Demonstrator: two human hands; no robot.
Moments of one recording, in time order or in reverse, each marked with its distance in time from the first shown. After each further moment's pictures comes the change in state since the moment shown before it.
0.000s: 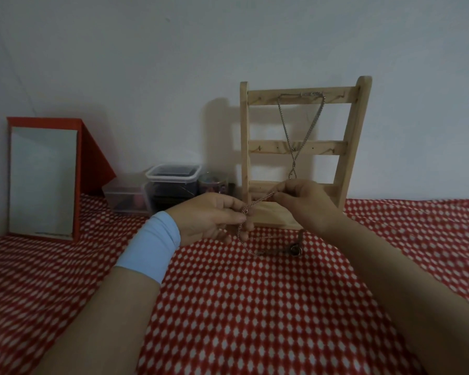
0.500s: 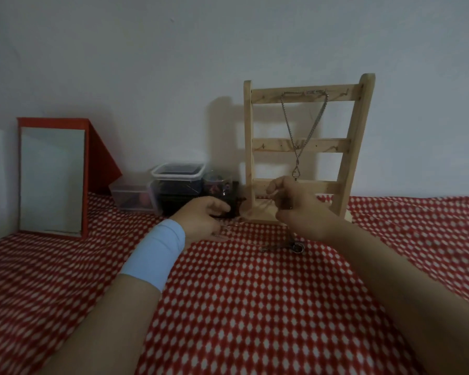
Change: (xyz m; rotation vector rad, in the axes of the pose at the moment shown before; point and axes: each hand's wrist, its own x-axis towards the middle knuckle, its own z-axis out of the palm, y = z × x) left_hand -0.002 -0.022 -0.006 0.242 0.402 -0.051; right_hand -0.008 0.006 0.005 -0.086 -0.206 -0.082
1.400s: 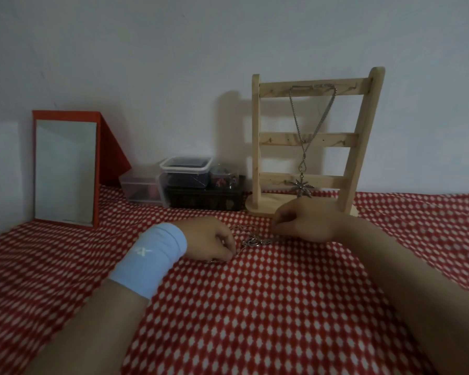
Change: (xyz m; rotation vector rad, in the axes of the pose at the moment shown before) left_hand -0.033 -0.004 -0.004 0.768 -0.297 0.080; right_hand -0.001 0.004 -0.003 -0.415 -0.300 0.059
